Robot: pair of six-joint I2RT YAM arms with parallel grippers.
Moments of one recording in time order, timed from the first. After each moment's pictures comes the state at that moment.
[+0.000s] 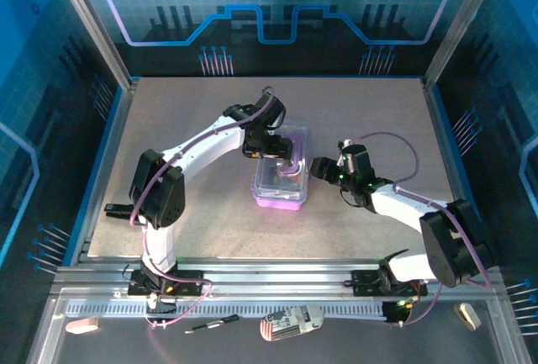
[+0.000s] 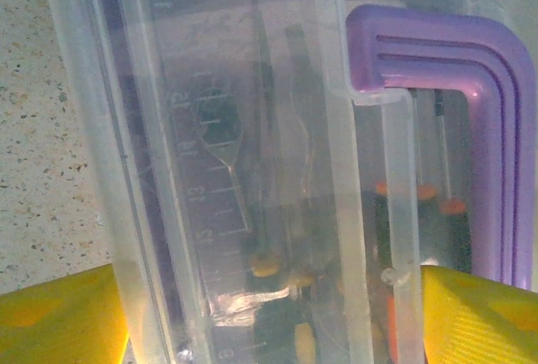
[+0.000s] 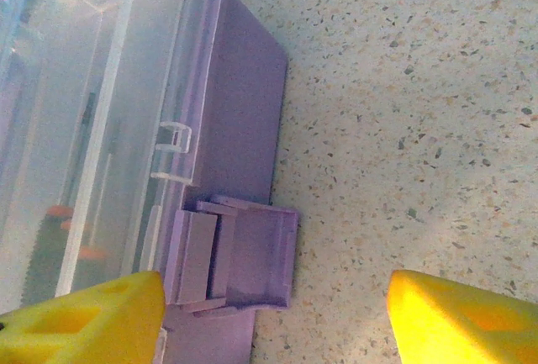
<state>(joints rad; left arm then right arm) -0.59 1.93 1.66 -0.92 0.07 -0.47 0.38 1.36 0.55 0.14 -0.11 0.65</state>
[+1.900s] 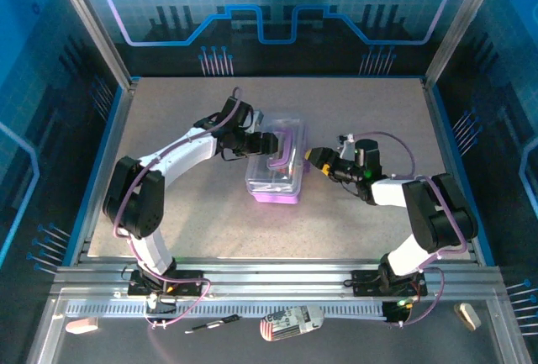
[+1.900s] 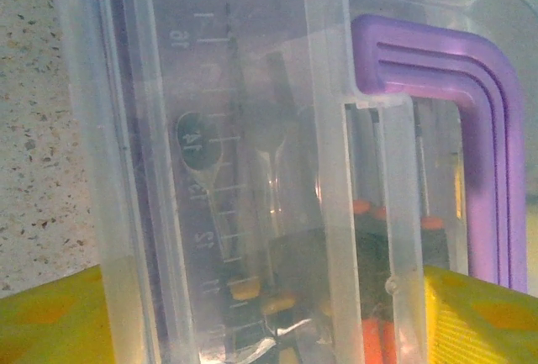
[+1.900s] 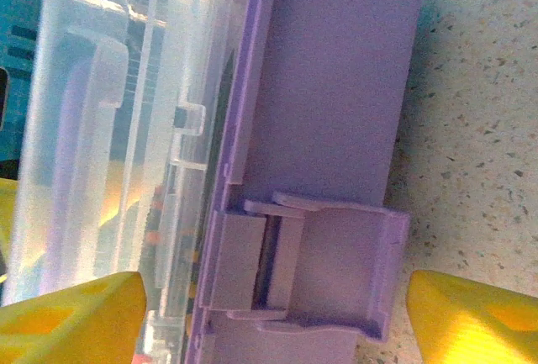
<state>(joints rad) -0.43 1.77 1.29 -0.50 0.32 -0.47 0.22 1.59 0.53 0.57 -0.64 0.87</state>
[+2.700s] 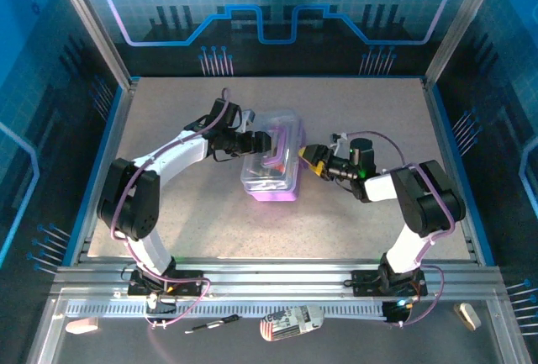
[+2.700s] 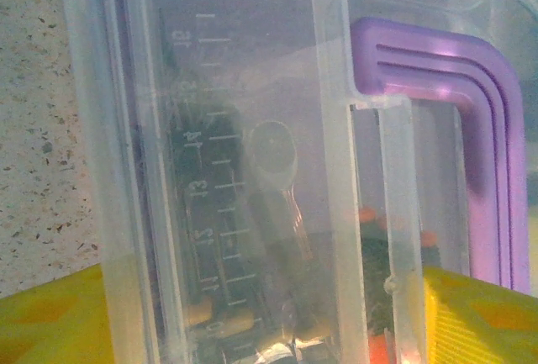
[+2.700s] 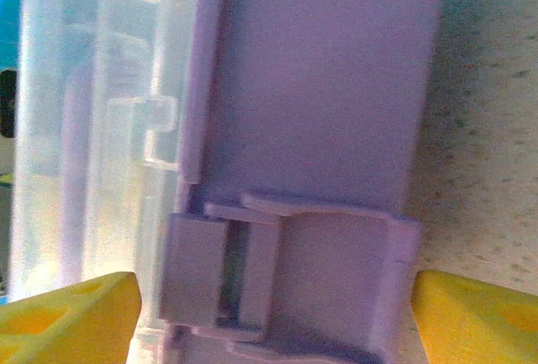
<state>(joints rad) -0.36 1.74 1.21 -0.41 0.43 -0.48 0.25 1.72 0.57 0.77 -0.74 1.02</state>
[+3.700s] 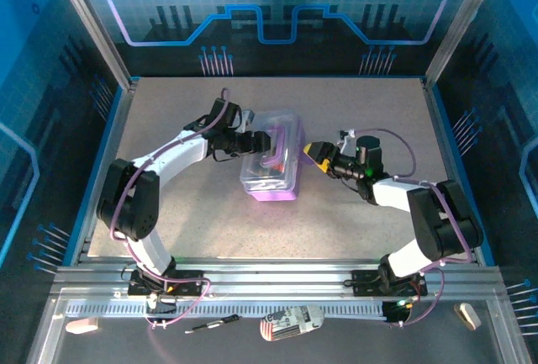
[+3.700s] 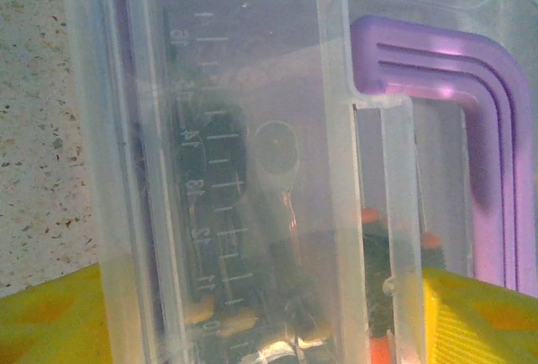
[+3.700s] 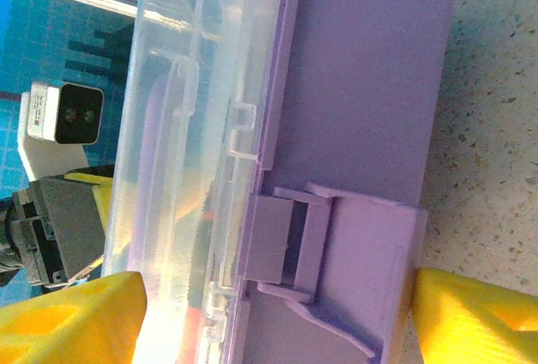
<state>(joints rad) -0.37 1.73 1.22 -0.42 0.41 -0.48 0.24 1.52 0.55 0.58 -0.67 0.97</state>
